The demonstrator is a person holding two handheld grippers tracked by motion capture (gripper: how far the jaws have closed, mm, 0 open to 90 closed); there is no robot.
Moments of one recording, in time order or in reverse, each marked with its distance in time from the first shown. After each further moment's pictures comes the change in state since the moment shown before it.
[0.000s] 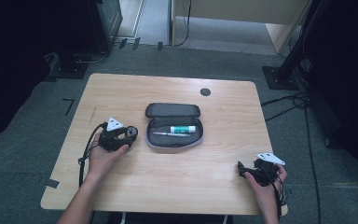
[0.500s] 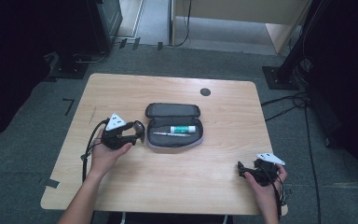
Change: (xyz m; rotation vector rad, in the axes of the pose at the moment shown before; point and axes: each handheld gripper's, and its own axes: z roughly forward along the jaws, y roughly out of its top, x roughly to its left) left arm -0.018 0.021 -0.014 -0.117 -0.090 0.067; right arm 0.000 0.000 0.000 0.000 0.000 -0.002
